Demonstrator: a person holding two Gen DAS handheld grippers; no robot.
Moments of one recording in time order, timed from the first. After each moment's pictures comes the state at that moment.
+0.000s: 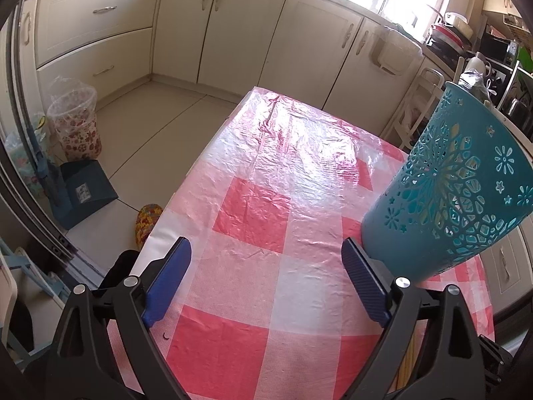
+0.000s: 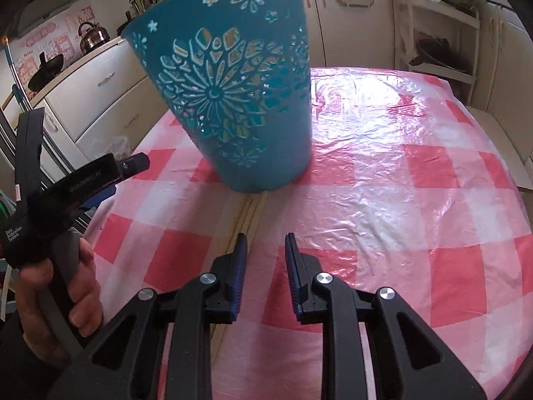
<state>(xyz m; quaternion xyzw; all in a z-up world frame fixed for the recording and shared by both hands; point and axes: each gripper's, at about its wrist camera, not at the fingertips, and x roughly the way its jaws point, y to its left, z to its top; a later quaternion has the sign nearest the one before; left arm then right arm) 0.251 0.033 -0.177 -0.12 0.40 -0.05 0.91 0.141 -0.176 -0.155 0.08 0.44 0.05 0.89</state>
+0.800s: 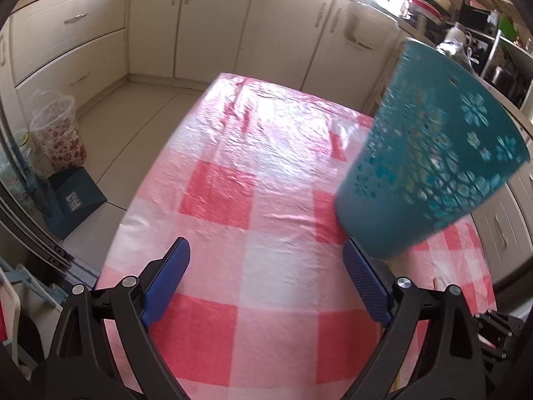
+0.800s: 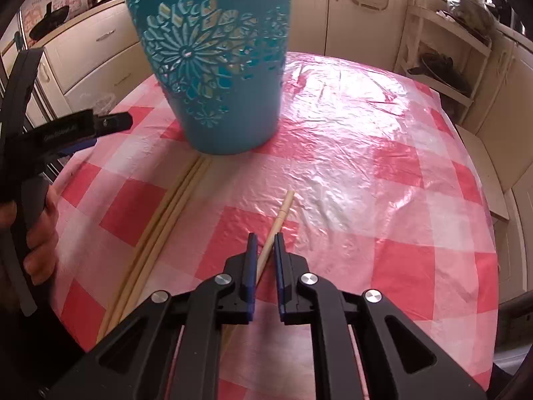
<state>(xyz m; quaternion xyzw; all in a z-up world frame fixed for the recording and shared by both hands) 0.238 0.001 -0.175 -0.07 0.43 -0.10 0.89 0.112 -0.211 -0.161 0.02 0.47 0.04 0.88</state>
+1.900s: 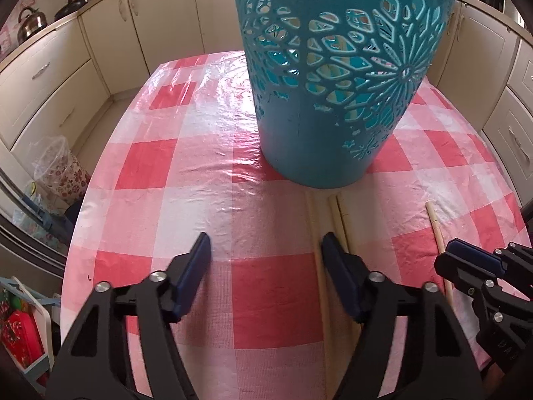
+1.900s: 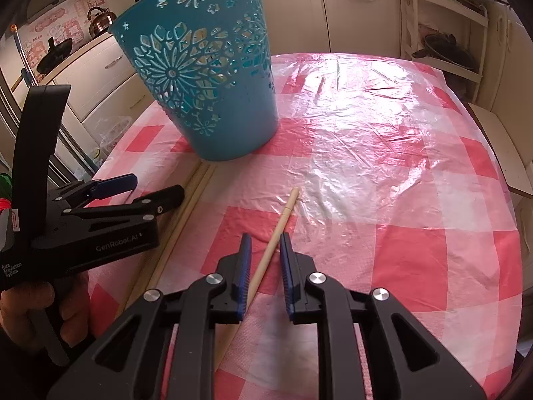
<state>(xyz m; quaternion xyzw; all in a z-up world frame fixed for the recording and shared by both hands) 0.213 -0.085 -0.186 0.07 0.47 -0.11 0.87 0.110 -0.225 -0.162 0.07 0.46 0.08 0.88</state>
